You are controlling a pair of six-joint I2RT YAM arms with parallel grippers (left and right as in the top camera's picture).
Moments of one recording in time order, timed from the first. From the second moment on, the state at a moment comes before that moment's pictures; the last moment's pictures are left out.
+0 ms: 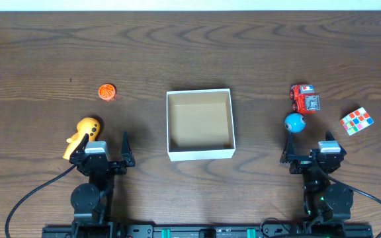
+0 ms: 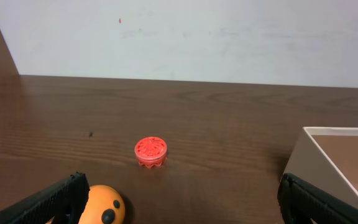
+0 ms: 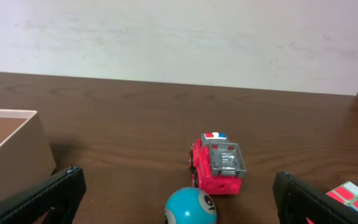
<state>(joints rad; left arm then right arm) -0.01 0.01 0.02 -0.11 -0.03 -0.04 0.02 0.01 0.01 -0.07 0.00 -0.01</state>
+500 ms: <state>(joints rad) -0.01 0.01 0.02 -0.11 -0.03 -0.04 0.02 0.01 0.01 -0.07 0.00 0.01</state>
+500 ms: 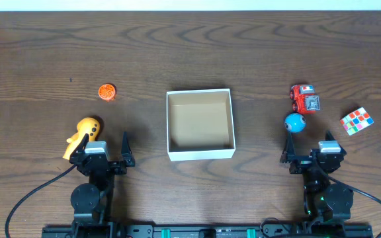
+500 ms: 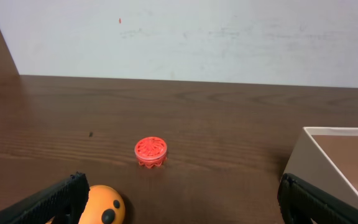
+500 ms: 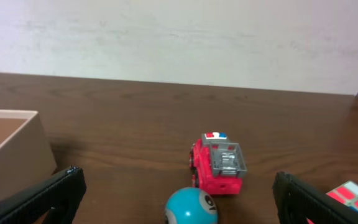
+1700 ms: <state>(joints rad) -0.01 0.77 0.79 -0.80 -0.06 -0.20 -0.40 1.33 1.50 -1.22 -0.06 0.12</state>
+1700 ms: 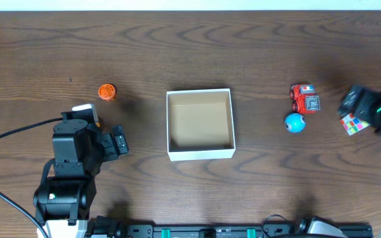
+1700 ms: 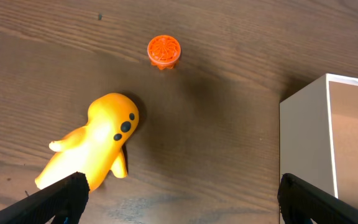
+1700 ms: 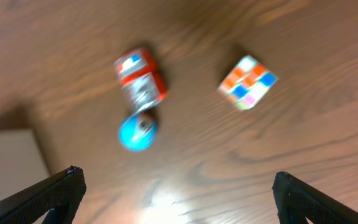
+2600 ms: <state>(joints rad) -0.01 0.77 0.79 -0.80 -0.06 -0.20 -0.60 1.88 1.60 -1.16 0.01 0.47</state>
